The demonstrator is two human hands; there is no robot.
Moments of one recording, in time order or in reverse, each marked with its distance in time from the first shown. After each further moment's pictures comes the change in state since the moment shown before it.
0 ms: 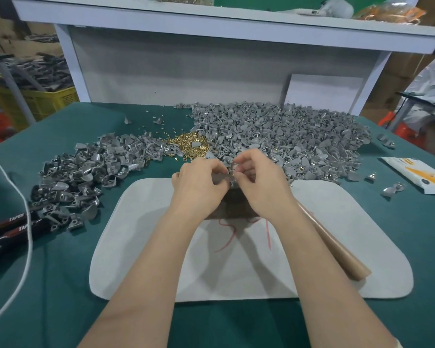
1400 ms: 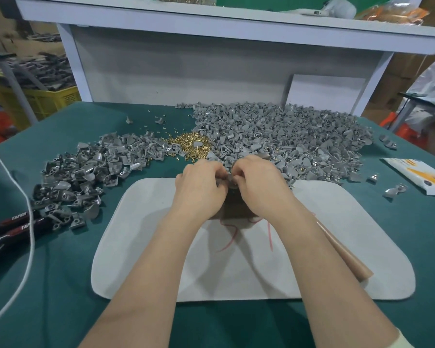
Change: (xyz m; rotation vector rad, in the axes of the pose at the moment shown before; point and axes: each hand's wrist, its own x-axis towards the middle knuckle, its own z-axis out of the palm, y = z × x) left_hand 0.000 -0.002 0.001 0.066 -0.035 0.040; right_hand 0.009 -0.011 -0.002 -0.626 -0.182 -0.172
